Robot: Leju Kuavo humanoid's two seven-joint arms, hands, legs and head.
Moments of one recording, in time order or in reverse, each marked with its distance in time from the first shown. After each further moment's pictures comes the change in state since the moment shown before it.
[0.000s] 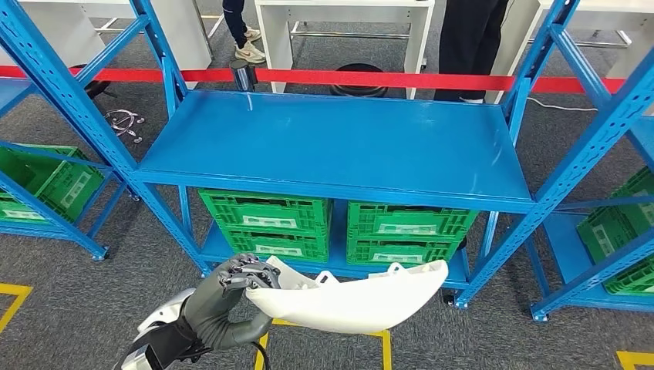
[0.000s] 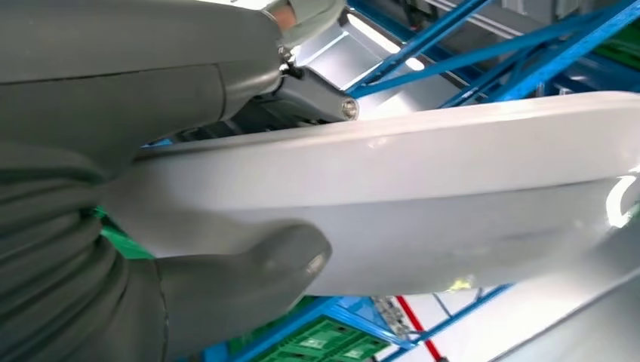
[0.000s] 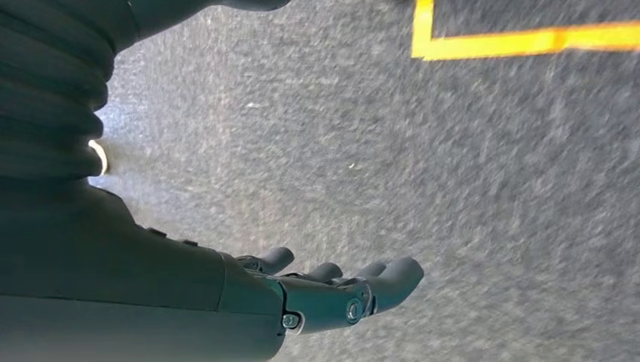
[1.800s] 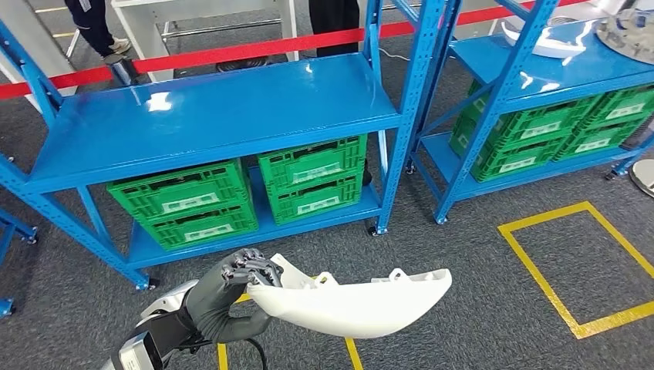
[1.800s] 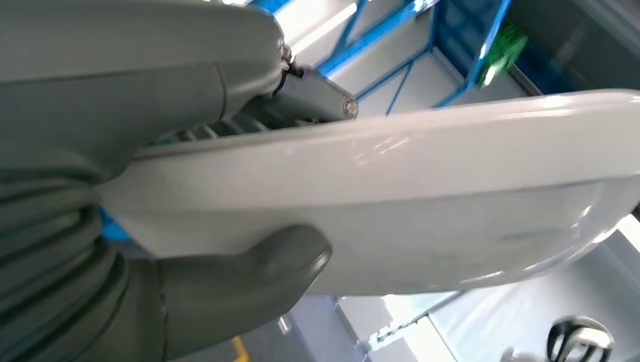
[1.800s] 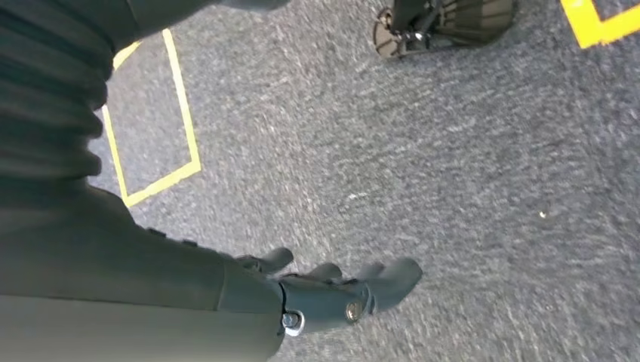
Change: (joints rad) left arm -0.047 0.045 -0.028 0.007 0.071 -0.022 0.001; right arm 0.012 -0.001 -0.054 0.000 -0.059 0.105 -0.068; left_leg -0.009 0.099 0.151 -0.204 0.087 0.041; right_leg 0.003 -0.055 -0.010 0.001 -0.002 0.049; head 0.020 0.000
